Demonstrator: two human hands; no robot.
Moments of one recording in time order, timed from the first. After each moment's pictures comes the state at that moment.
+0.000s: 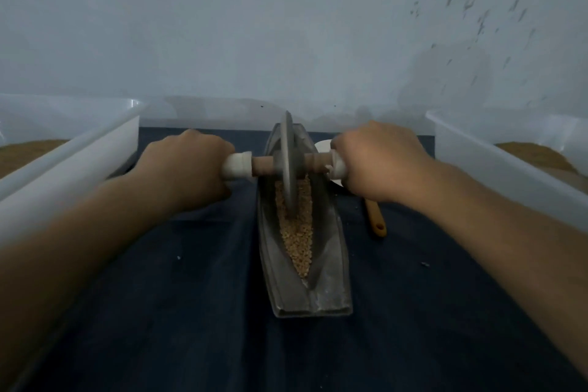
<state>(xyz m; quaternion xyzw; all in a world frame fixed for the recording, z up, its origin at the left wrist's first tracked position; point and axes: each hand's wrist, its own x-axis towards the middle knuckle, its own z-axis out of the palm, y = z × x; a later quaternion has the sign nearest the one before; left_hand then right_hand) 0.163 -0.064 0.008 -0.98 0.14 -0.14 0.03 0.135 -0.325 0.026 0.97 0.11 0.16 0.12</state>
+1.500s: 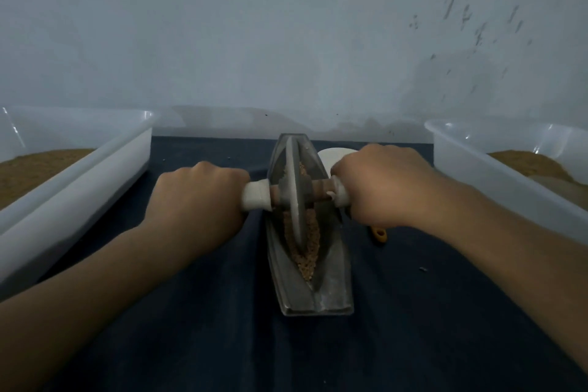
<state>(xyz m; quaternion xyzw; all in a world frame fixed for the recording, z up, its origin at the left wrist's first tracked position) 0.130 -0.070 -0.017 -0.94 0.13 -0.30 0.08 0.111 -0.326 0.026 0.97 0.13 0.16 0.13</state>
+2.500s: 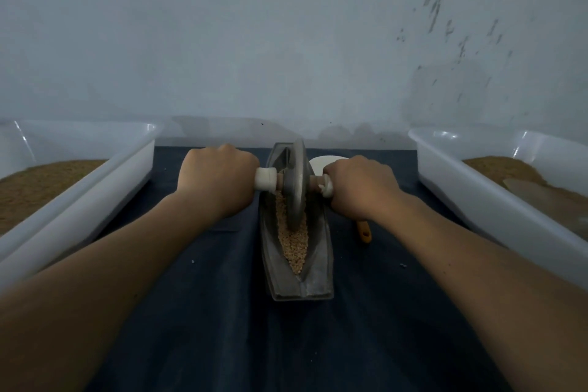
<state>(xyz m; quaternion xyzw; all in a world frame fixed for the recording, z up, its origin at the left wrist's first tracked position) 0.158 -0.097 0.011 -0.94 0.14 -0.28 0.15 0.145 -0.331 0.004 0.99 0.06 0.15 0.05</state>
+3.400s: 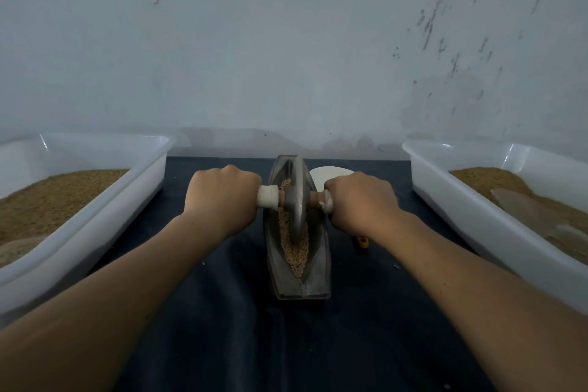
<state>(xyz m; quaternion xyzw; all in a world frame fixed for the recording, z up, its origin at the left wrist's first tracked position) 0.130 -0.093 0.010 -0.95 0.14 -0.26 0.13 0.115 -0.322 0.010 0.99 0.04 0.14 0.05</state>
